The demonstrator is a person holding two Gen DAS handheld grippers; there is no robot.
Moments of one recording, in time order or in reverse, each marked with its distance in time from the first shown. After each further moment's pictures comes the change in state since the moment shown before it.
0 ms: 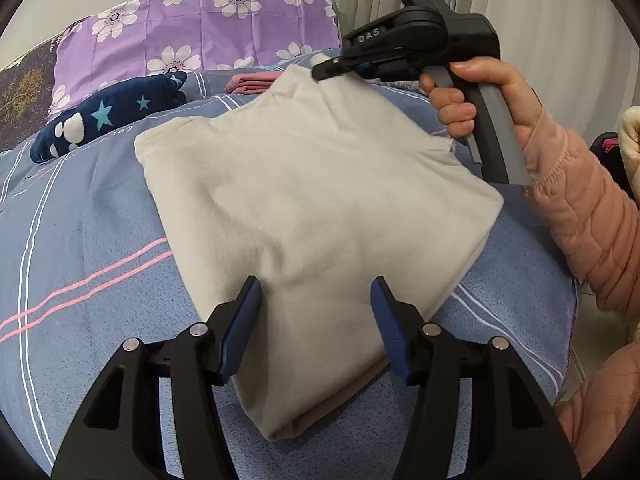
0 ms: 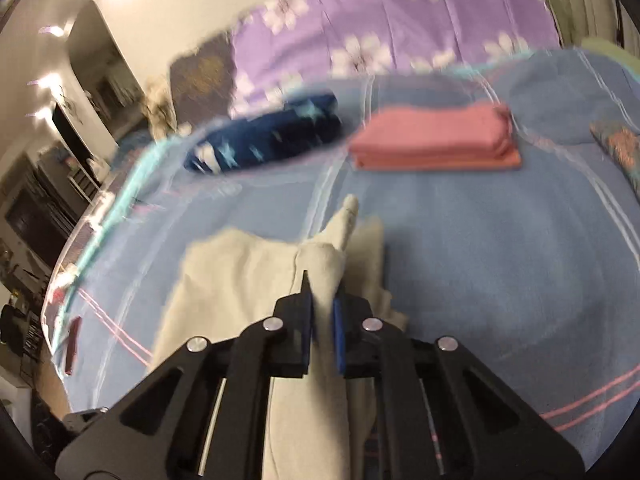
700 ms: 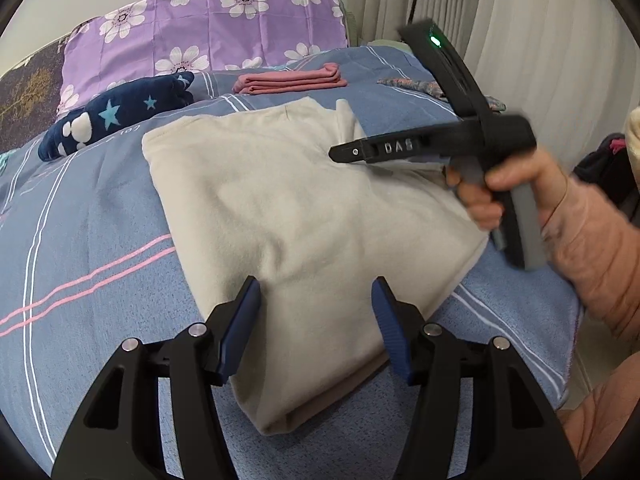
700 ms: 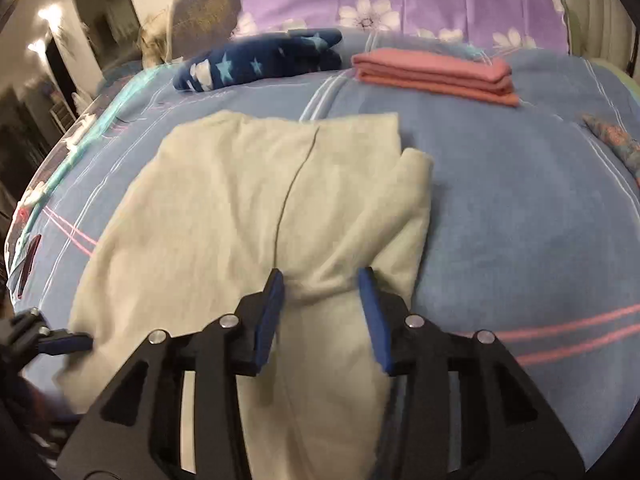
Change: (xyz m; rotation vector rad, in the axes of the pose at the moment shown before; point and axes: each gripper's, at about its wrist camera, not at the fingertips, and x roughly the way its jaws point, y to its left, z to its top) left arm -0.003 -0.006 -0.002 -0.015 0.001 0.033; right arm 0.014 0.015 -0.067 -0.192 0.080 -0.078
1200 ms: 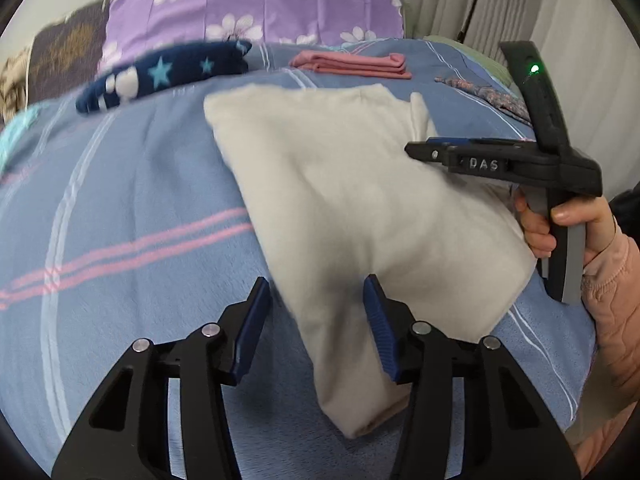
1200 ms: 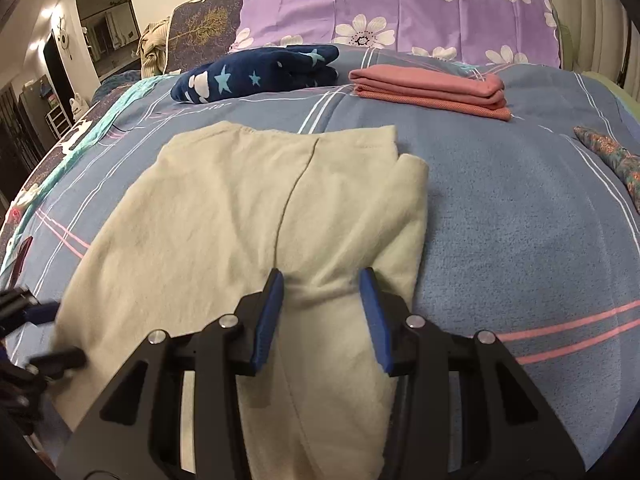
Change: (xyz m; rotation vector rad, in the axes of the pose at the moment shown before) left arm 0.007 0.039 0.002 -0.162 0.068 0.097; right arm -0.002 0.011 -0.007 -0.012 -0.015 -0.056
